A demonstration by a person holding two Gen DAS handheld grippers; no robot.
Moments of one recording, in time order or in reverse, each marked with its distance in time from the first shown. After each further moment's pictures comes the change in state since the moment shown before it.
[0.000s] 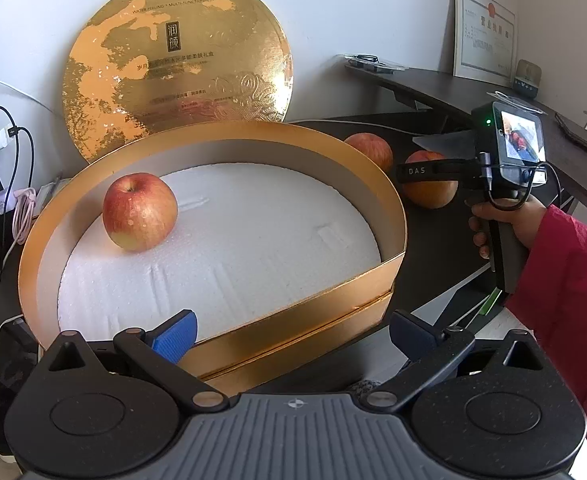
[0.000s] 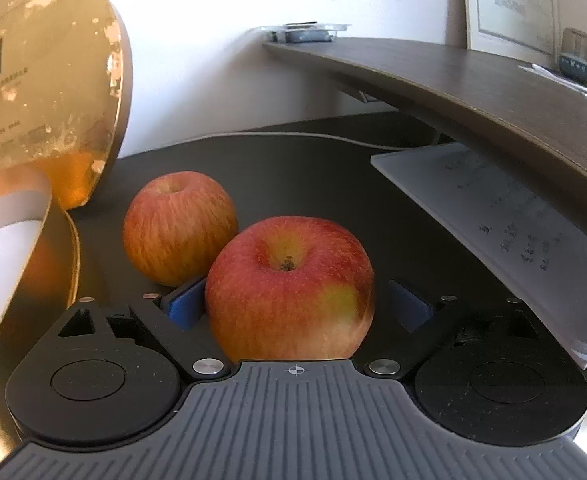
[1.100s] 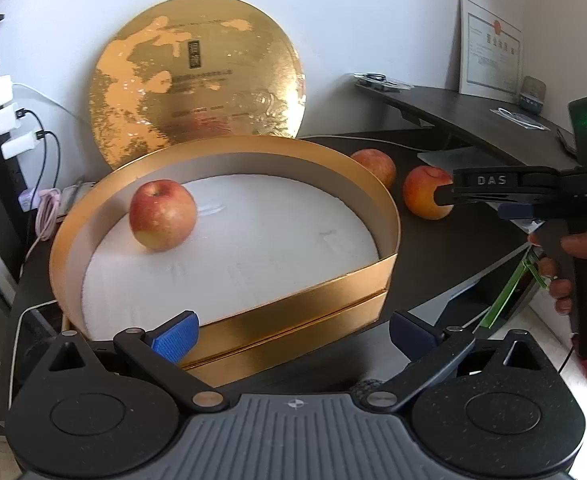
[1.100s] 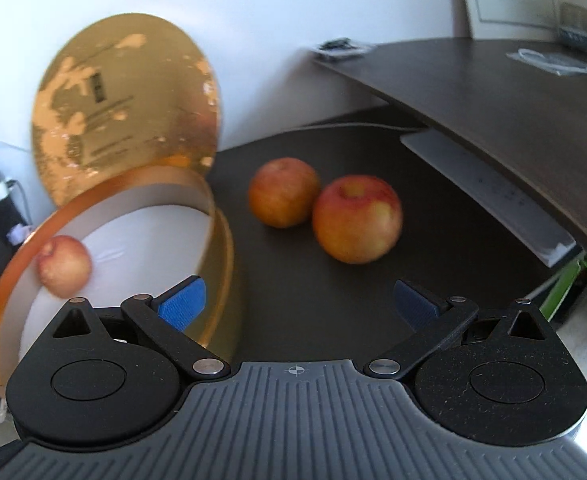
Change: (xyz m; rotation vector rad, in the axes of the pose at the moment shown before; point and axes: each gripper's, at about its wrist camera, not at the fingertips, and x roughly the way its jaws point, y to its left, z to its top) left arm -0.029 -0.004 -0.009 -0.019 -0.042 0.031; right arm -0.138 0.005 -0.020 0.097 0.058 0.163
